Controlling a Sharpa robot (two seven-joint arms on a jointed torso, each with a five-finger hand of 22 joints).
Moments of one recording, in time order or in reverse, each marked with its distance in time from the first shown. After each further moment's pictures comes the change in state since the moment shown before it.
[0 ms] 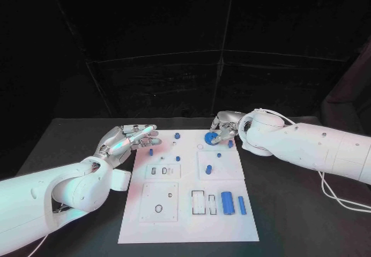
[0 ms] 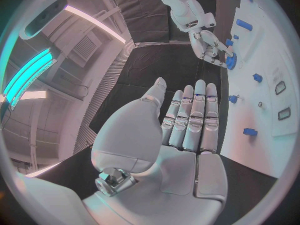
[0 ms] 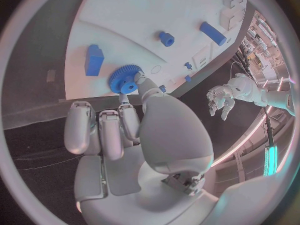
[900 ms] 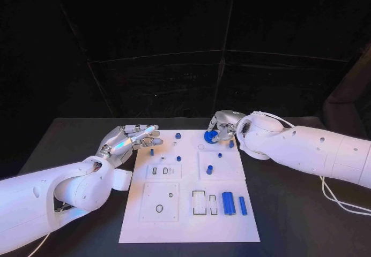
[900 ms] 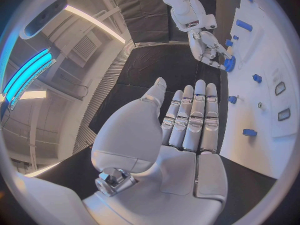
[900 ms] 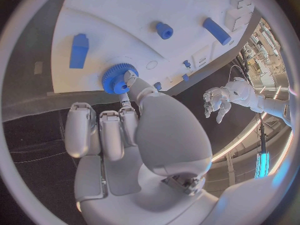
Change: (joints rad) left arm 0.000 0.000 0.000 -0.001 0.000 0.002 -0.004; left_hand 0.000 0.000 0.000 0.000 0.000 0.000 0.000 0.000 0.000 0.000 0.000 0.000 0.000 0.000 0.000 0.000 0.000 0.000 0.000 0.000 0.000 0.000; right arm -0.014 0.010 0.000 0.023 -0.059 -0.088 0.020; right_hand 0.081 0.072 0.173 -0.098 -0.119 0.097 -0.004 0.039 -0.005 0.032 -0.025 0.042 0.007 0.000 -0.015 0.012 0.000 -0.016 0.020 -0.020 0.020 0.038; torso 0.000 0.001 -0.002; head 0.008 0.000
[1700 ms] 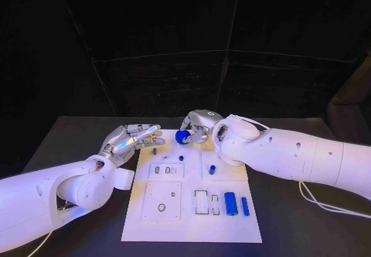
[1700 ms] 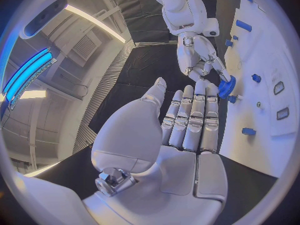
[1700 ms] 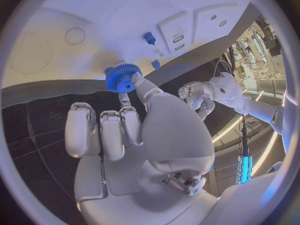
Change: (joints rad) left arm 0.000 -0.002 0.000 0.004 0.000 0.000 -0.004; left_hand 0.000 0.000 0.000 0.000 0.000 0.000 0.000 0.000 0.000 0.000 0.000 0.000 0.000 0.000 0.000 0.000 0.000 0.000 0.000 0.000 0.000 0.000; right arm -0.003 0.137 0.001 0.052 -0.051 -0.111 0.005; right_hand -0.101 -0.026 0.035 0.030 -0.006 0.002 -0.001 -0.005 -0.004 0.005 -0.005 -0.004 -0.003 -0.004 -0.004 0.000 0.000 0.000 0.000 0.000 0.000 0.005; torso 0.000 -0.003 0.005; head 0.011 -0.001
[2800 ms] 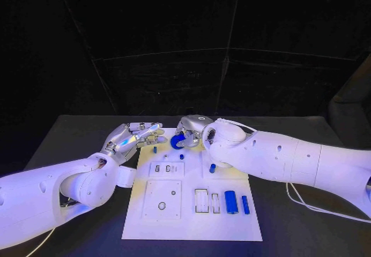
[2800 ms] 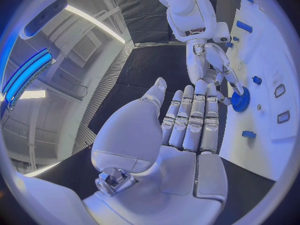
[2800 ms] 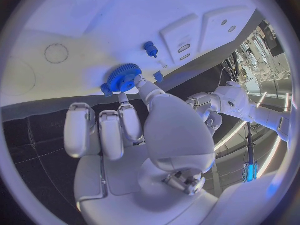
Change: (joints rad) left arm 0.000 0.003 0.000 0.000 0.000 0.000 0.000; left_hand 0.000 0.000 0.004 -0.004 0.000 0.000 0.000 0.000 0.000 0.004 0.004 -0.005 0.000 0.000 0.000 0.000 0.000 0.000 0.000 0.000 0.000 -0.002; right arm -0.032 0.109 -0.001 -0.108 -0.030 0.055 -0.038; right_hand -0.080 -0.055 -0.033 0.017 0.006 -0.104 0.009 -0.100 -0.002 -0.027 0.027 -0.038 0.000 0.002 0.020 0.000 0.001 0.000 0.000 0.015 0.004 -0.002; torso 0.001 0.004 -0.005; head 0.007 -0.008
